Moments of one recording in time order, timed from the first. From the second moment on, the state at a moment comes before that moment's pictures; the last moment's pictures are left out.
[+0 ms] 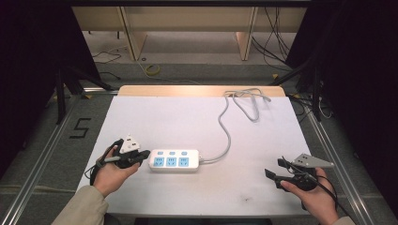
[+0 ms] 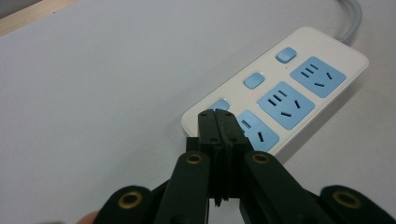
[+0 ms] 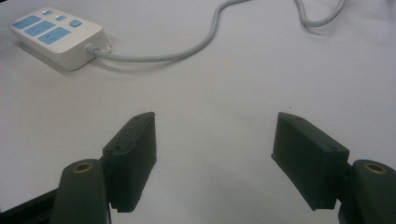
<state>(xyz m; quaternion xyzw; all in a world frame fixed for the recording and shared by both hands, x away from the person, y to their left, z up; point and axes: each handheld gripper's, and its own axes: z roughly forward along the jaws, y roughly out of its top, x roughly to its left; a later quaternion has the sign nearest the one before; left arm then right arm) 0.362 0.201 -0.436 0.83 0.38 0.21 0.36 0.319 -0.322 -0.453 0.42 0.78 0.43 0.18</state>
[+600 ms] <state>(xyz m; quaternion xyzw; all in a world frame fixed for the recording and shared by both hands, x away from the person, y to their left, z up) 0.369 0.193 -0.433 0.83 0.37 0.20 0.35 0.319 -0.321 -0.453 0.42 0.78 0.43 0.18</state>
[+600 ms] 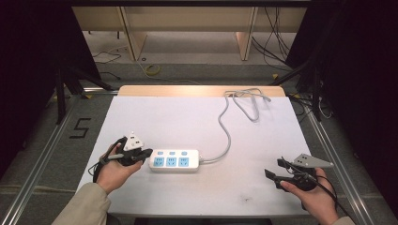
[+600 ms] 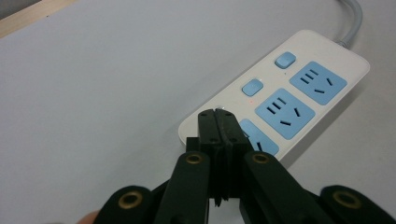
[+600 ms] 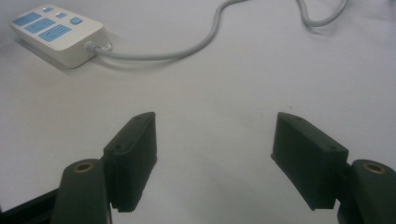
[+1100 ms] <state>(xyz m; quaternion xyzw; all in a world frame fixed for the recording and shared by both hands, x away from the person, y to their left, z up) 0.377 0.184 -0.431 0.84 0.37 0.20 0.35 0.320 -0.322 -0.453 0.42 0.78 0.43 0.18</state>
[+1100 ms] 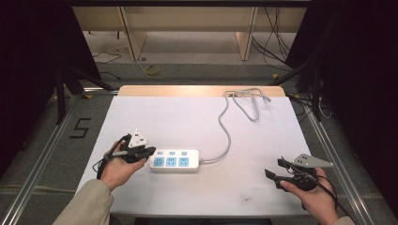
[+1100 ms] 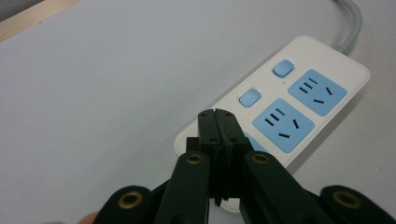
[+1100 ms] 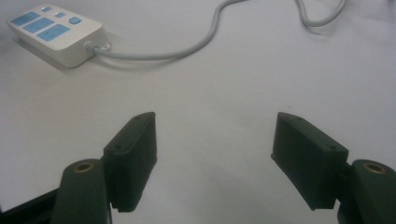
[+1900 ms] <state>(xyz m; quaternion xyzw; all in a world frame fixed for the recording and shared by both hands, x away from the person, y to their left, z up) 0.386 0.170 -0.428 0.85 0.35 0.20 0.34 0.319 -0.321 -0.453 0.42 0.78 0.43 0.18</state>
